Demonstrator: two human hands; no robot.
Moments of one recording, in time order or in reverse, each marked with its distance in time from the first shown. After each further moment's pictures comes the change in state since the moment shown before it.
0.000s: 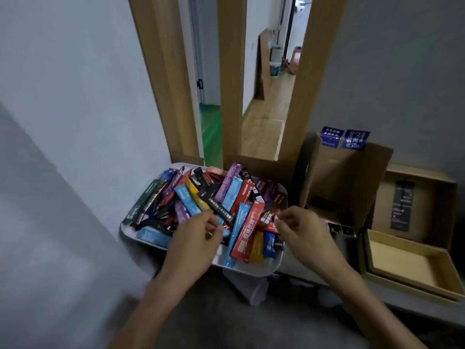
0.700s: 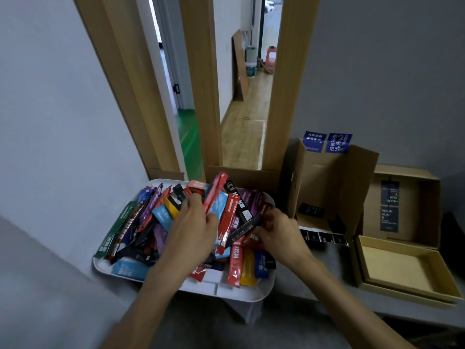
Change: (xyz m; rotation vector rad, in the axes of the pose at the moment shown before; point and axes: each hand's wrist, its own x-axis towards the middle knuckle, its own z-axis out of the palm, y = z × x) left_hand 0.068 0.036 -0.001 0.176 -0.049 0.043; right_hand 0.057 0.018 0.025 0.037 0.060 0.110
